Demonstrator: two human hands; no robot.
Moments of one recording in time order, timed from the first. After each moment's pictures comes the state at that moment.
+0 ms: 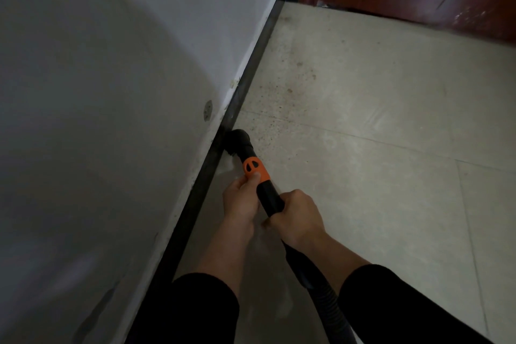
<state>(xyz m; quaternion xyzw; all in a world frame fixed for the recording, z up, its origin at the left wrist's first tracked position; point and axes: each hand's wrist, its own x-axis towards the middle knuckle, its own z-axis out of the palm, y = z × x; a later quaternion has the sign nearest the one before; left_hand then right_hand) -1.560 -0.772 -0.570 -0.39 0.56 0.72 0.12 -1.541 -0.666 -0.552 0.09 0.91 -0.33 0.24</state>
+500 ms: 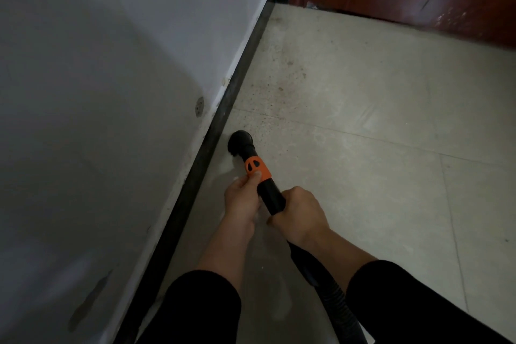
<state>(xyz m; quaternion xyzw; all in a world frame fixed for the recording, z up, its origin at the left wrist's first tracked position) -1.547 -0.755 -0.564 -0.38 0.56 0.73 0.13 -1.528 -0.647 -0.541 0.07 0.93 -0.29 0.24</state>
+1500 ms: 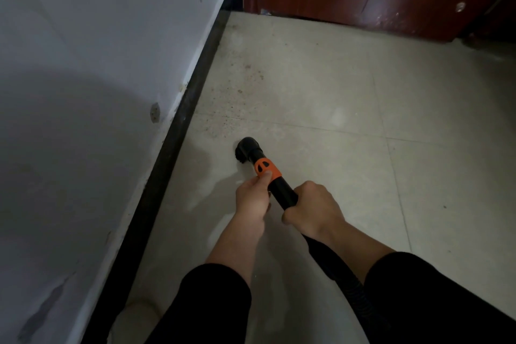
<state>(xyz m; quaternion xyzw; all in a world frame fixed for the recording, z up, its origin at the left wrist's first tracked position) -1.528 -0.668 -0.538 -0.34 0.58 0.71 0.20 -1.500 -0.560 -0.513 0.13 0.93 -0.26 0.22</state>
